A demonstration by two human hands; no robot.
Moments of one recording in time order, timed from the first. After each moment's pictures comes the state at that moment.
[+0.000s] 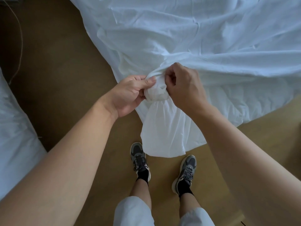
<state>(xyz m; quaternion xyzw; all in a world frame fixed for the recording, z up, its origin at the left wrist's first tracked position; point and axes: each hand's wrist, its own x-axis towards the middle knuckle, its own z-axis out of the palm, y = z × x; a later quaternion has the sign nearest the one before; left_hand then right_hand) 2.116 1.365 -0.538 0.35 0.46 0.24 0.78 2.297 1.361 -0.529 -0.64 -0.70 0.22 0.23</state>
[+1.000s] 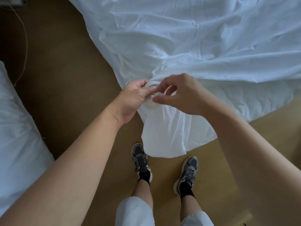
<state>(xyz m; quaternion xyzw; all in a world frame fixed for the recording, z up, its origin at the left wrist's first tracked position) 2.124 1.349 -0.542 0.35 0.53 0.27 0.73 2.305 1.354 -0.503 -0.58 -0.67 0.44 0.13</state>
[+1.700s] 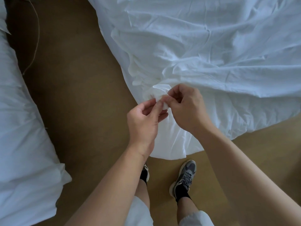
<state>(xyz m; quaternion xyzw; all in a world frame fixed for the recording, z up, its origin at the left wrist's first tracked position) 2.168 1.275 -0.528 0.12 0.62 0.48 0.61 2.285 1.322 -0.514 -0.67 -0.54 0.45 0.23</state>
